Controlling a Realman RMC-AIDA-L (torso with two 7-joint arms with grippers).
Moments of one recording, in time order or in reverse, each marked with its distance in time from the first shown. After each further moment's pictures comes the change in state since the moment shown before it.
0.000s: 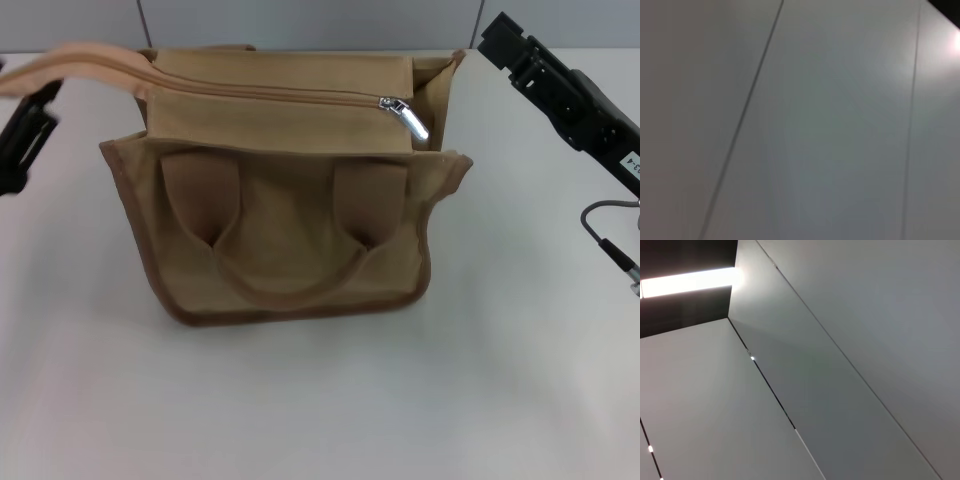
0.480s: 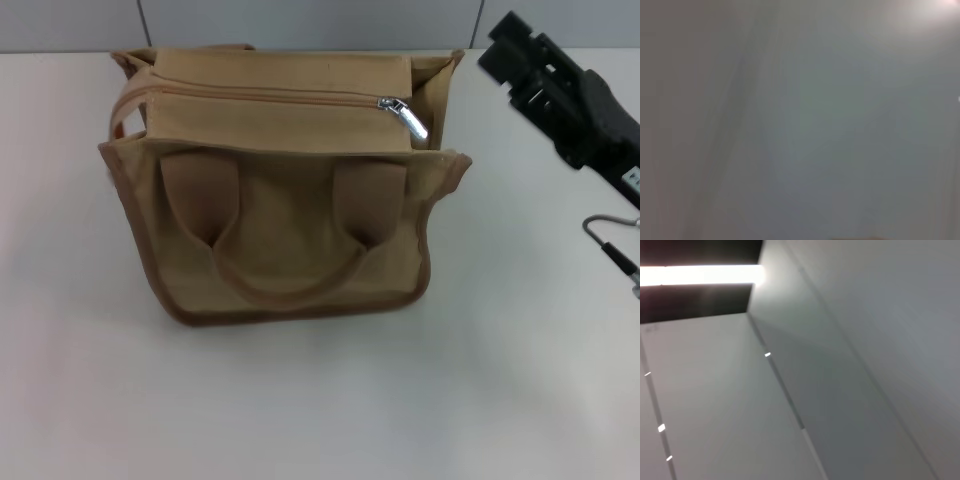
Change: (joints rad) left arm 0.216 0.035 0.055 0.152 0.076 0.130 -0.053; right arm -0.004 -0.002 -0.008 0.000 -0.023 -0.054 -0.160
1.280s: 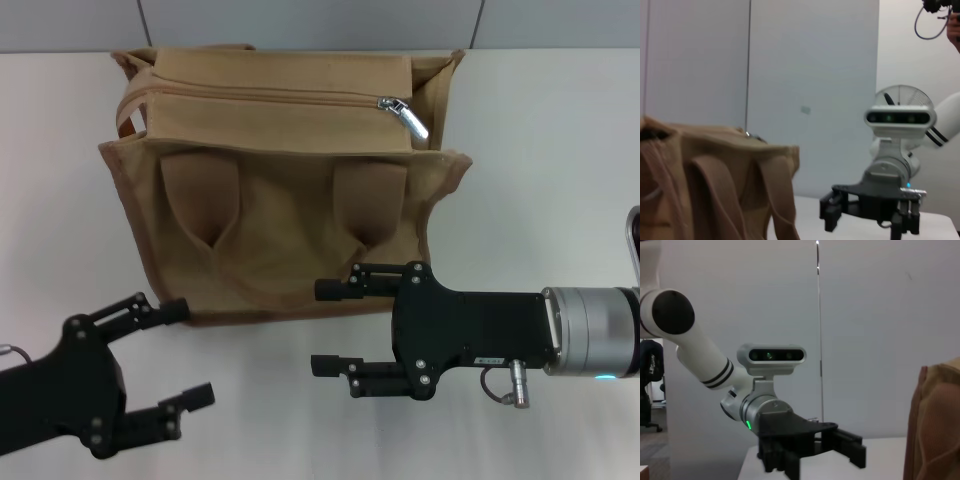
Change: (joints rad) left arm -0.124 0.000 0.348 0.193 0.365 0.002 -0.003; right arm 0.053 0.008 -0.171 -0.090 -0.493 0.178 -0.297
